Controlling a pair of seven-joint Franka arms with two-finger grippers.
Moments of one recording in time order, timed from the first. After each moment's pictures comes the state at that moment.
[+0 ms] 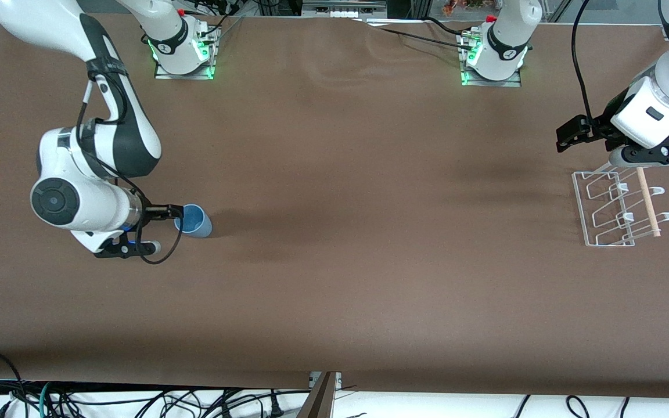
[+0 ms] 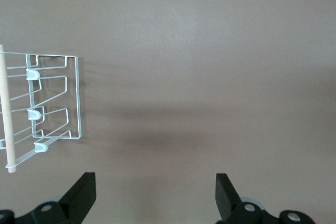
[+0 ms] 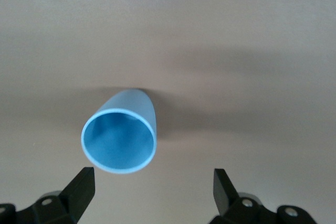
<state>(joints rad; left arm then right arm) -0.07 -0.01 -0.02 -1.69 0.00 1.59 -0.14 0.11 0.50 0.07 -1.60 -0.04 1.89 0.12</state>
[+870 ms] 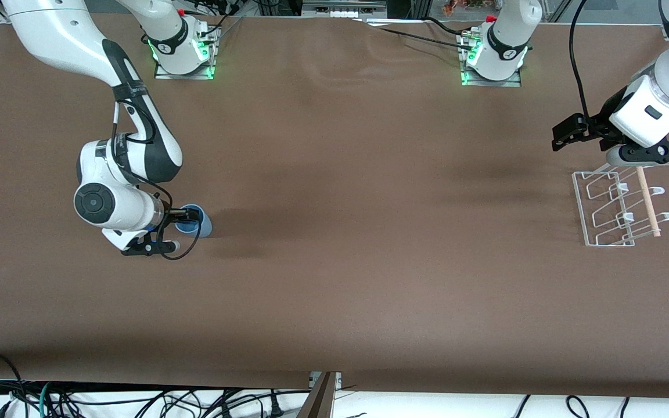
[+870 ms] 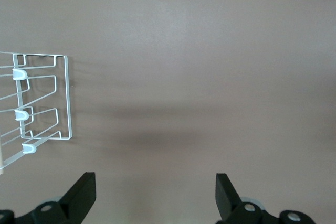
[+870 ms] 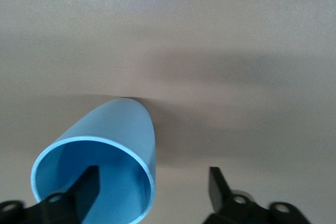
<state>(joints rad) -0.07 -0.01 -0.02 -1.69 -0.04 1.59 -0.14 0.11 0.53 0.07 -1.77 -0.04 2.10 0.12</state>
